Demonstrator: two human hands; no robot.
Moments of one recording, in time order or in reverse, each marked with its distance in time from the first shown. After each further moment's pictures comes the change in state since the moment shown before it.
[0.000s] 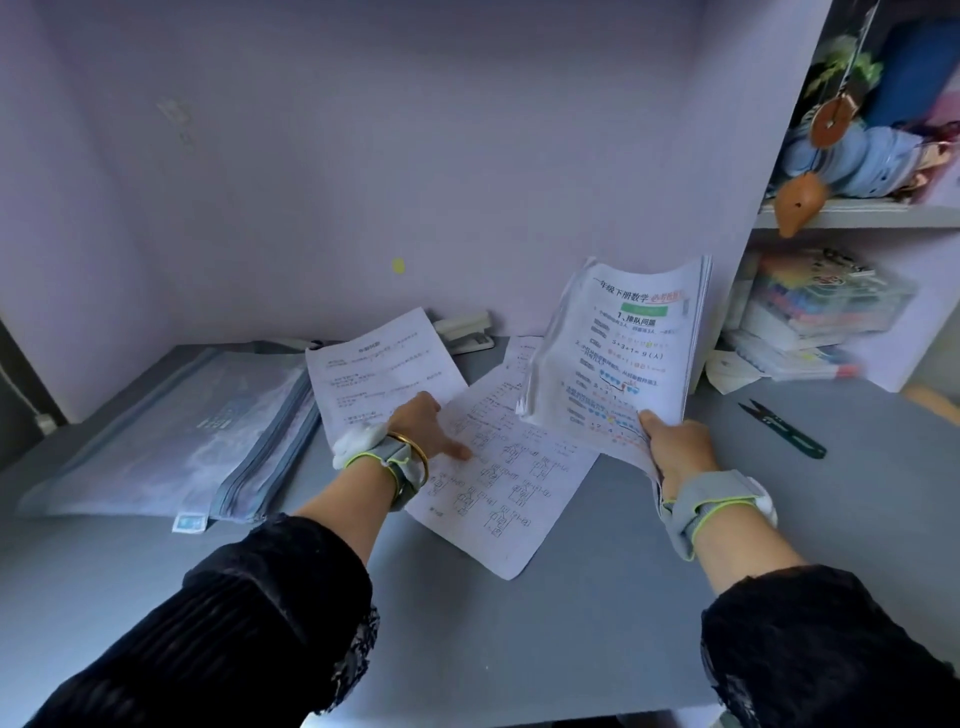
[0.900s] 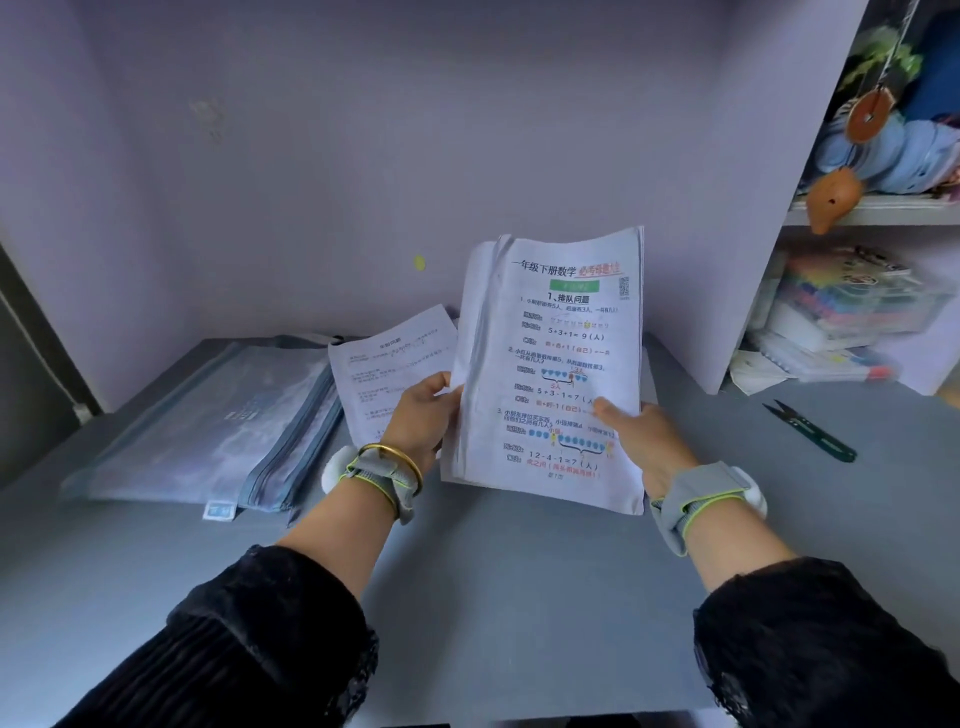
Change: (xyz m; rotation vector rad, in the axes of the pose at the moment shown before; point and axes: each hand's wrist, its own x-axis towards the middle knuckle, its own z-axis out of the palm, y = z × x) left_hand -0.028 -0.001 -0.005 -1.085 0.016 0.079; right_hand -0.047 -0.020 0.028 -0.058 -0.418 -0.097
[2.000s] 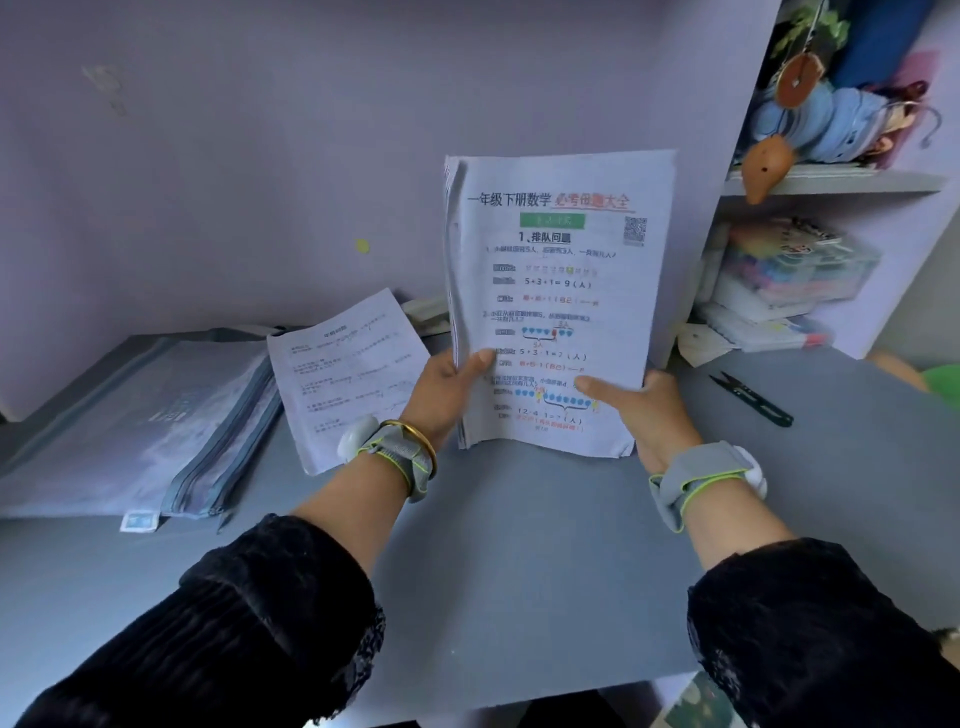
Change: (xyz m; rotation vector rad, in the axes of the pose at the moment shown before) left_hand 0.009 -0.004 0.072 0.075 -0.176 0.240; right_hand 0.008 0.008 -0.048 0.204 0.072 -0.199
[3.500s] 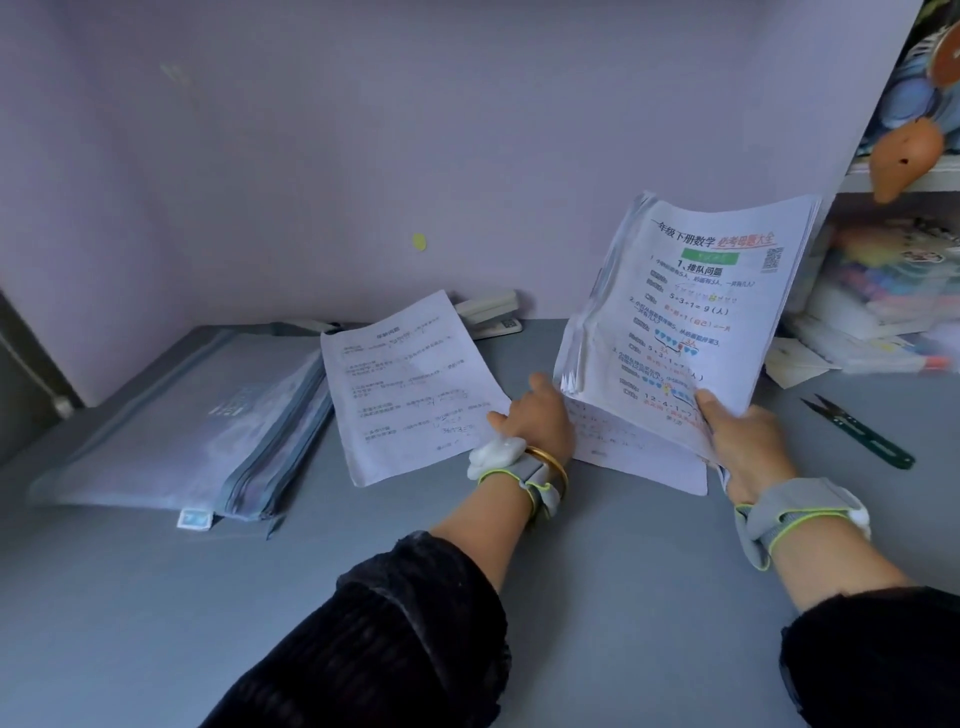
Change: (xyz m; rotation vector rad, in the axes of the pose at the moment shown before) left_hand 0.030 -0.044 0.044 1.120 0.206 -0.235; right_hand 0.045 0.033 -0.010 -0.088 0.241 0.144
